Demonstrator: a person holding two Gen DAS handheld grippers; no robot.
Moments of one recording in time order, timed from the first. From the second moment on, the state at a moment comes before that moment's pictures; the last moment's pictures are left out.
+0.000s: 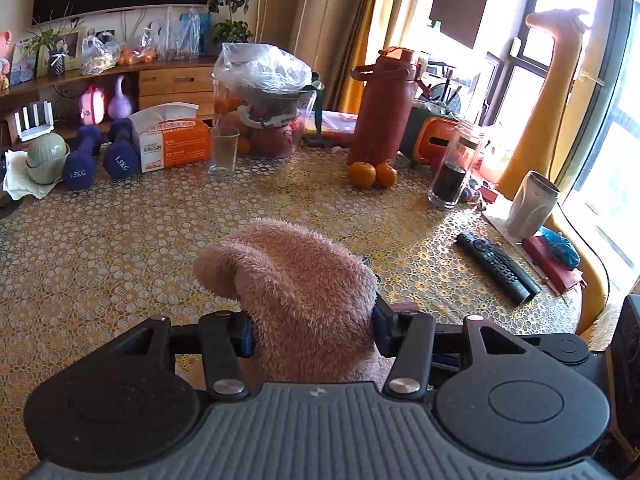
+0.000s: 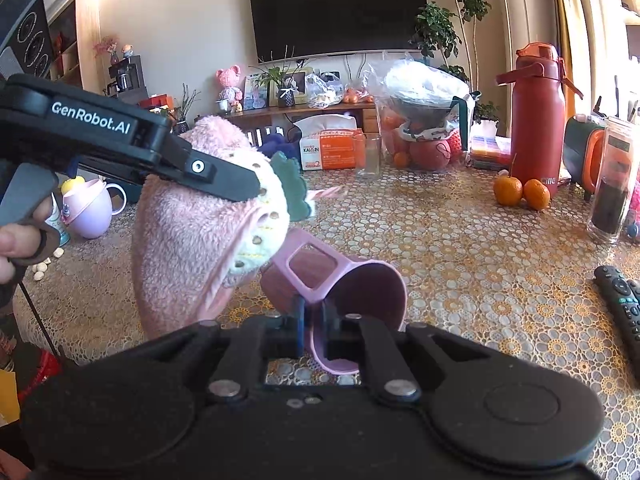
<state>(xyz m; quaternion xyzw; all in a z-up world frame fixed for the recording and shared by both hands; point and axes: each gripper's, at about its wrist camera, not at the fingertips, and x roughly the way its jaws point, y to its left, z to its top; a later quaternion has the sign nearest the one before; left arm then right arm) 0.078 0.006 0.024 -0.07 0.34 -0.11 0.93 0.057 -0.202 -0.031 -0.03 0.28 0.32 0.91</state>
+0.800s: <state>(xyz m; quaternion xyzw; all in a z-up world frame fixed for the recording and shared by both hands) 0.099 0.028 -0.007 -0.12 0.38 -0.12 0.91 0.058 -0.213 -0.042 -0.01 0.29 0.31 0.91</state>
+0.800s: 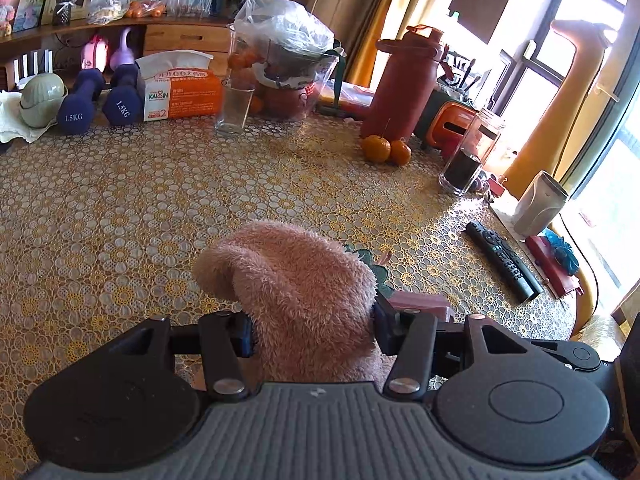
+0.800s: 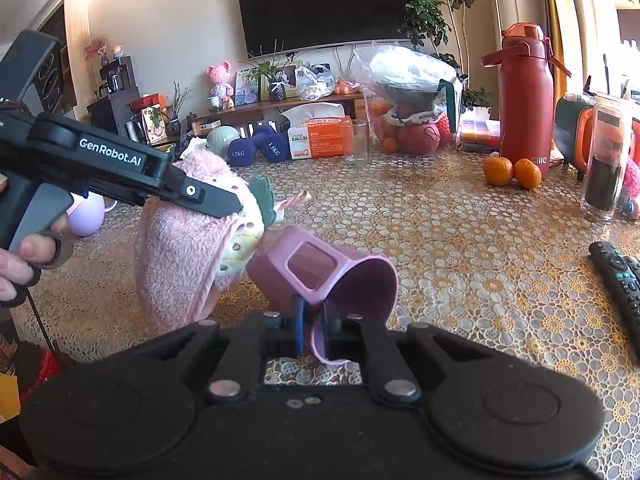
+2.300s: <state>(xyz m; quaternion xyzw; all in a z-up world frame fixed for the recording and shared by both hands) 0.119 0.004 0.032 -0.06 0.34 -0.15 0.93 0.110 -0.254 -0.047 0.26 0.37 0.28 0.85</state>
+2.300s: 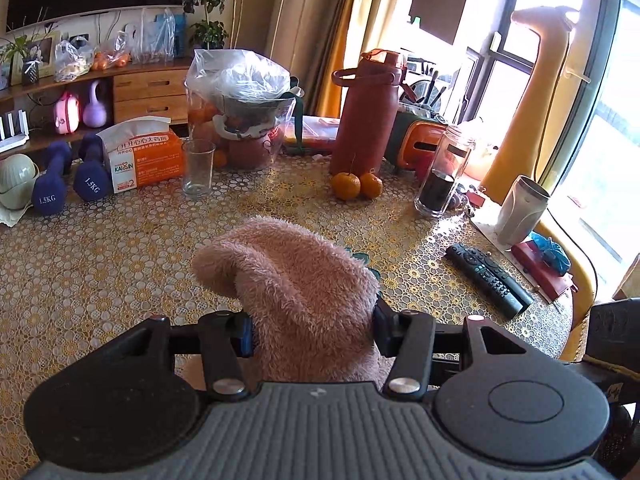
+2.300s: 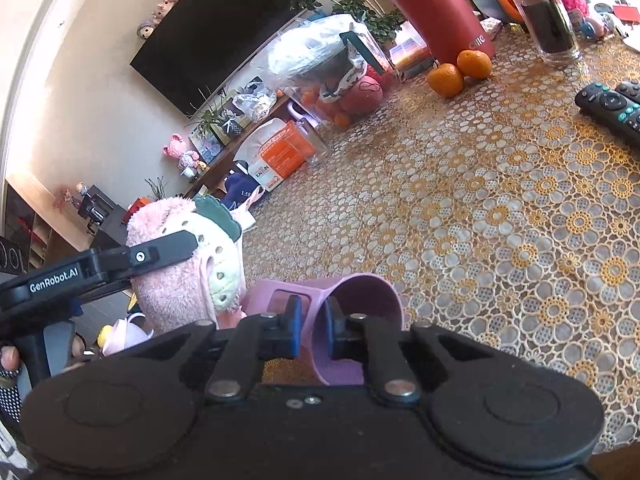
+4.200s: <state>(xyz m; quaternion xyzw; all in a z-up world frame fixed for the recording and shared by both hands) 0.097 -0.035 0.006 -0.03 0.38 -0.21 0.90 0.050 -0.202 -0.048 -0.01 0.31 0.33 0.89</state>
